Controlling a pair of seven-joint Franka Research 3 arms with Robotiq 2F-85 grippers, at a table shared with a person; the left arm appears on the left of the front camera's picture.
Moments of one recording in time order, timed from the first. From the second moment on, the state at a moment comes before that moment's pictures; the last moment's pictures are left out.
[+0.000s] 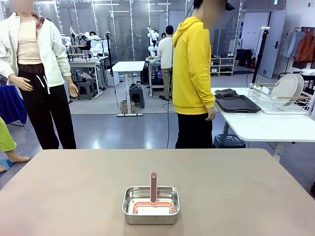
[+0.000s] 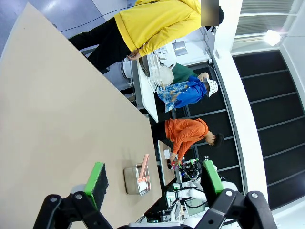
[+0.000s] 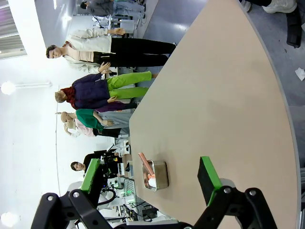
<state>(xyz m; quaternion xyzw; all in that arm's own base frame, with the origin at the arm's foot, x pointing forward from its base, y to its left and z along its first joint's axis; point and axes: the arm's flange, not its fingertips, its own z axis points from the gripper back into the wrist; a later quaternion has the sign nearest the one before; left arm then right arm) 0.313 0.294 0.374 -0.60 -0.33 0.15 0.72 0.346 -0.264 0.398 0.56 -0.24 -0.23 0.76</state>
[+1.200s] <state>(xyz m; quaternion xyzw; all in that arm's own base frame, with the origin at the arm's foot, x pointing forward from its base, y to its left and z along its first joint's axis) 0.313 0.294 0.374 -0.60 -0.33 0.15 0.72 0.346 -0.264 0.398 0.56 -0.24 -0.23 0.76</state>
